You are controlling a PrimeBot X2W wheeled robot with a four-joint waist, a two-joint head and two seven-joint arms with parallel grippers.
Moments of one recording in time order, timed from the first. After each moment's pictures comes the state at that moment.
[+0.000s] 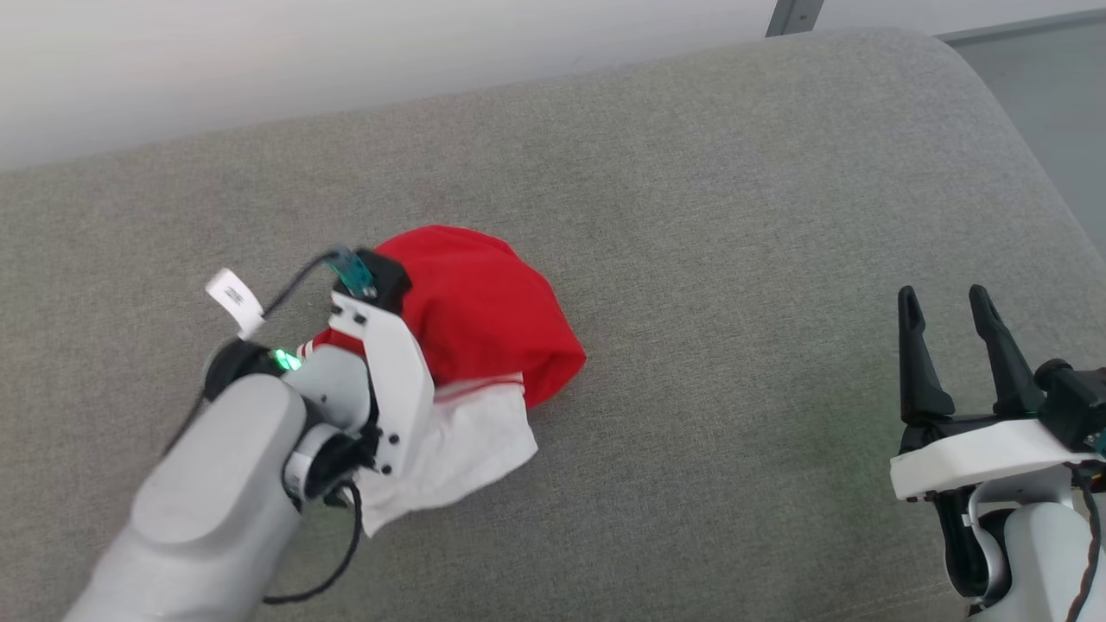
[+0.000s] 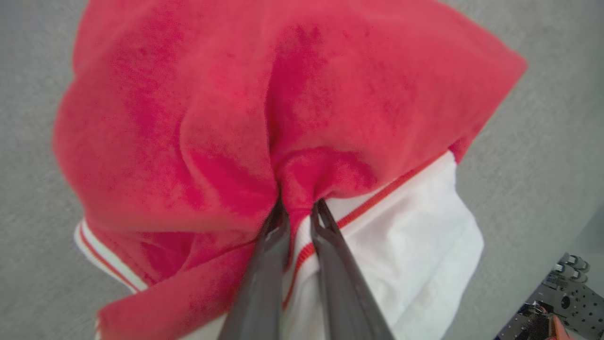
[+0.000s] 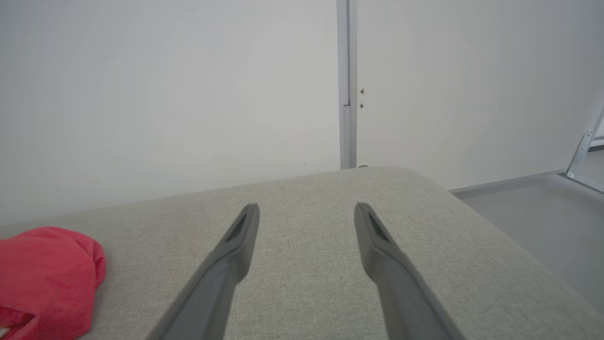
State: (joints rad) left arm -0.64 0.41 -0.64 0.38 -0.69 -0.05 0.72; right arm -0.21 -0.13 -0.06 0.23 0.28 0.13 -0.23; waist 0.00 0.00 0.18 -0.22
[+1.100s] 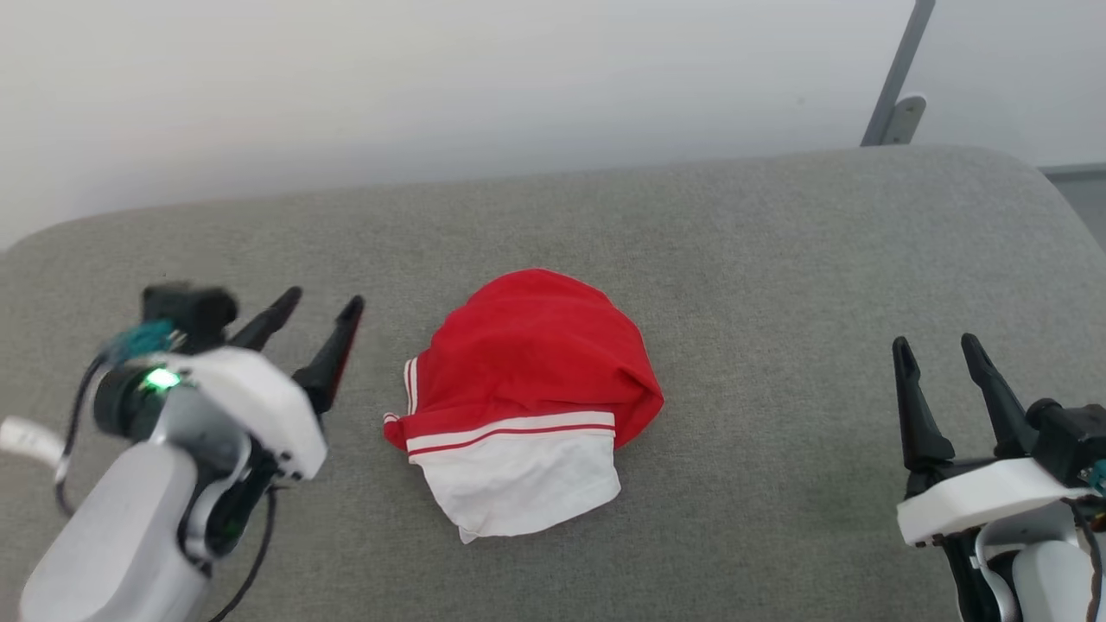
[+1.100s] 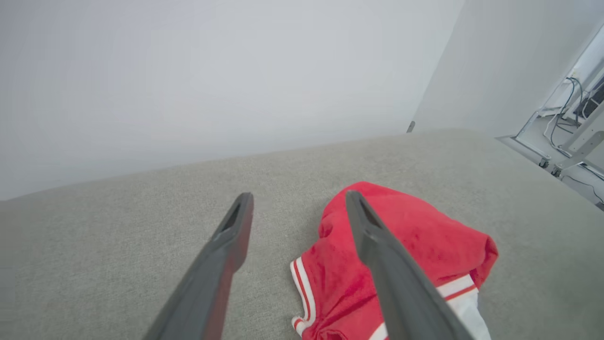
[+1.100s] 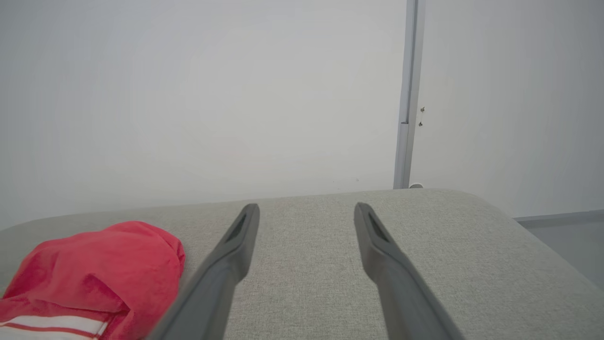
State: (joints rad) left arm -0.45 0.50 -0.46 0.30 -0.74 -0.04 0.10; right arm -0.15 -0.18 -0.02 0.26 0.31 0.13 -0.23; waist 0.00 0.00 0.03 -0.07
